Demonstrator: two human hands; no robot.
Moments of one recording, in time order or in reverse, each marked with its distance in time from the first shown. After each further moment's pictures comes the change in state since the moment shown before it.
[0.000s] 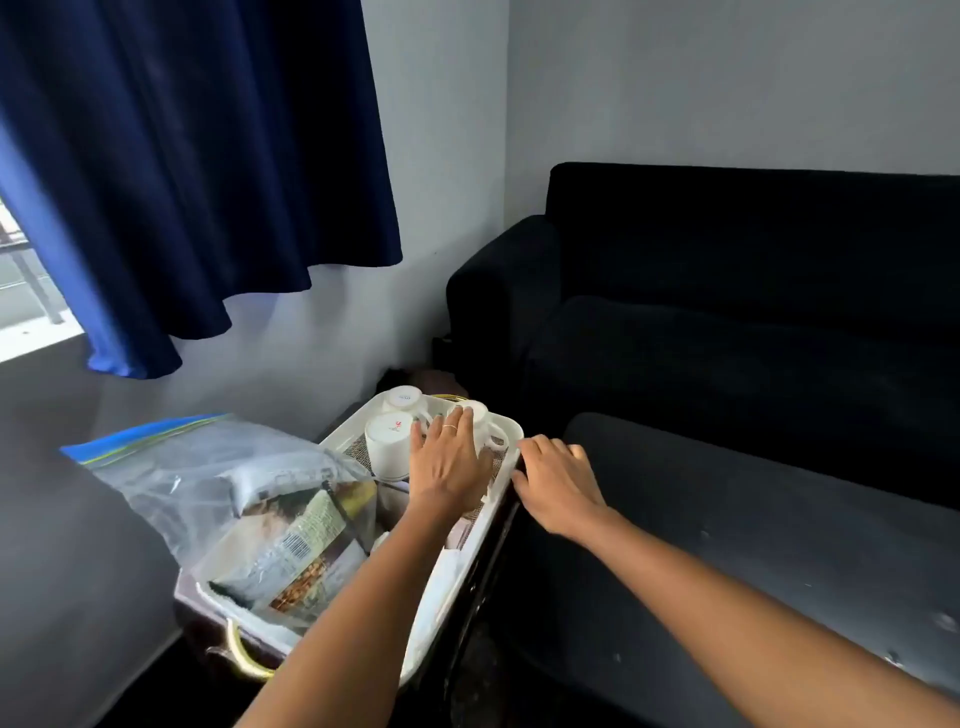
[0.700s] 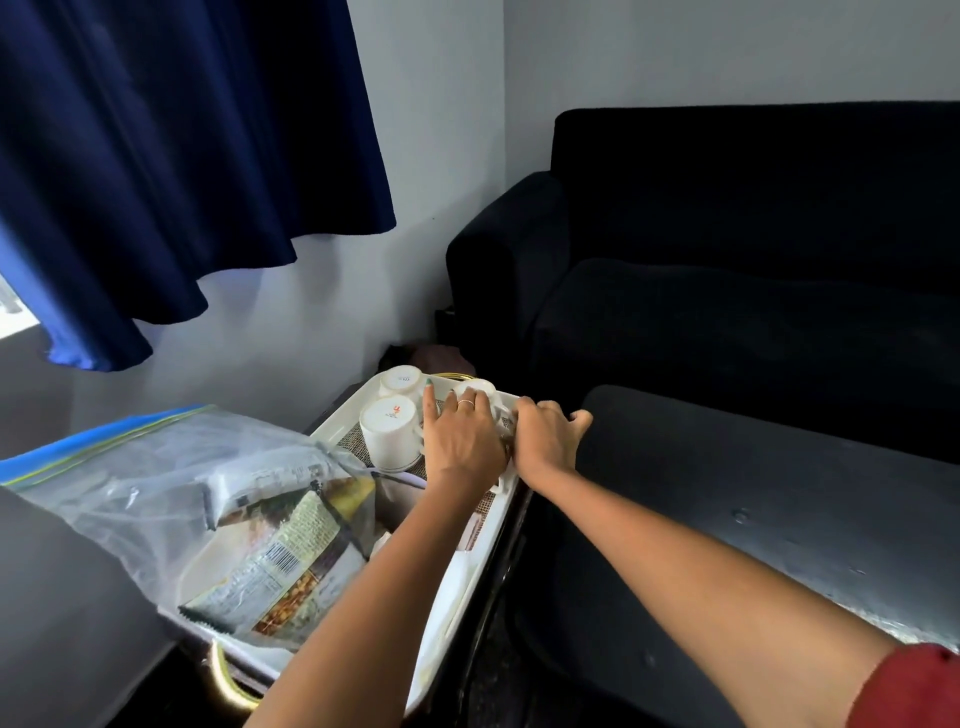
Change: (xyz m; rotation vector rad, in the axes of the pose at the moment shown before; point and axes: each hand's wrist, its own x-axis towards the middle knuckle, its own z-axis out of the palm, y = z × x) left_hand 0.029 0.003 0.021 0.220 0.033 0.063; right_hand 0.060 -0.015 0.037 0.242 0.144 0.326
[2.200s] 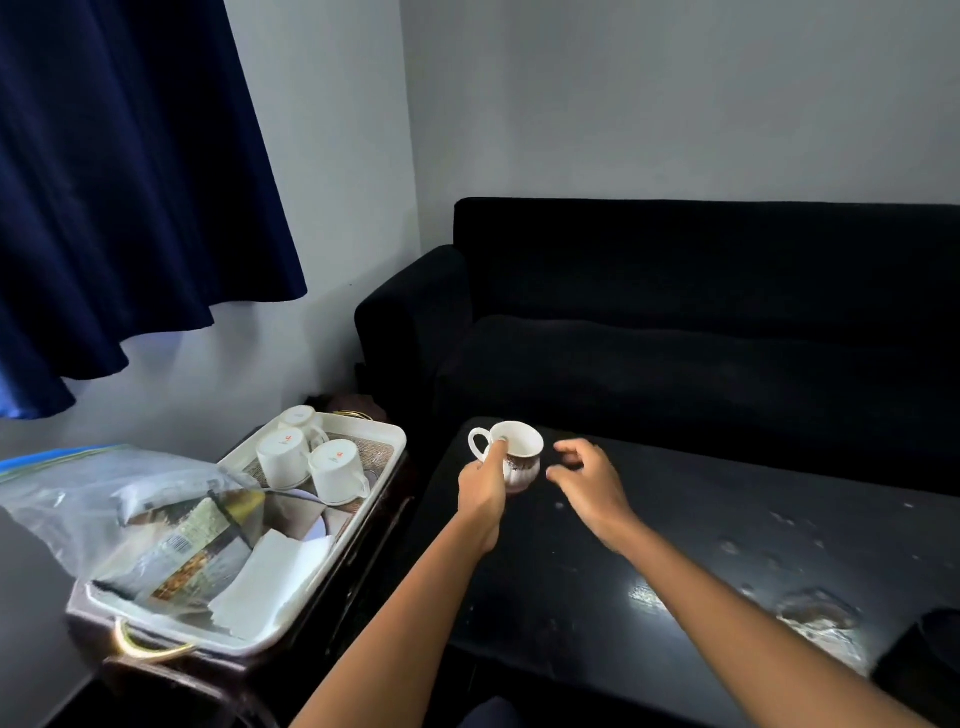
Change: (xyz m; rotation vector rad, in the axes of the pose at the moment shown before) left_hand -0.098 0.194 -0.060 -1.625 -0.283 -0.532; right_hand -0.117 0.175 -0.171 0.609 0.041 0.216
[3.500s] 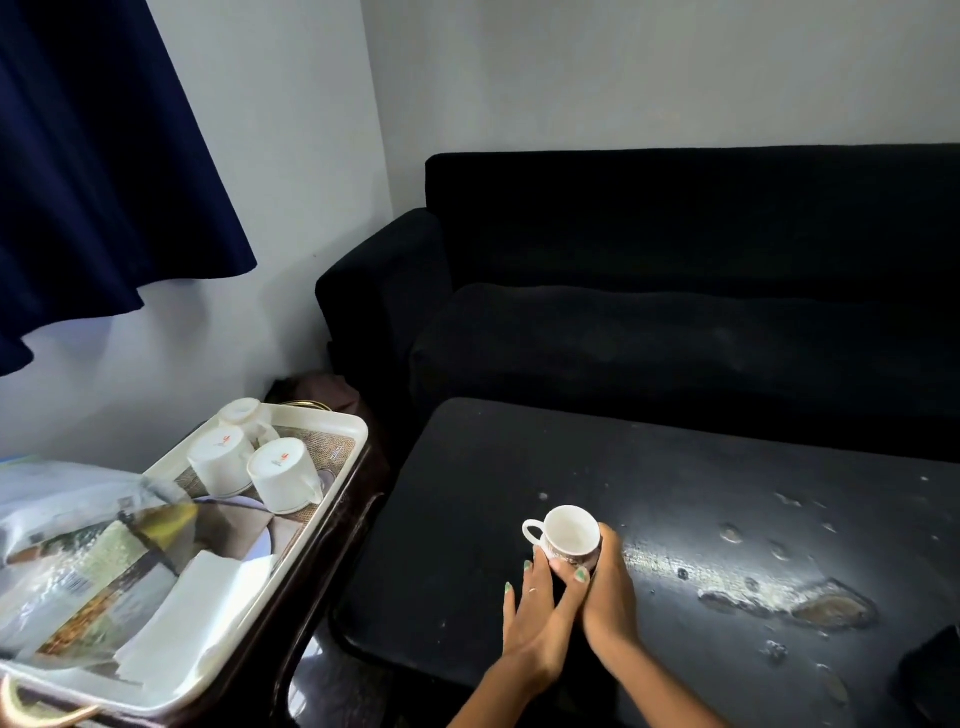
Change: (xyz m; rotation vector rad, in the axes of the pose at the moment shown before) left_hand 0.005 -0.161 0.047 0.652 -0.340 0.110; right_hand -0.045 0.109 0.030 0.244 0.210 0.303
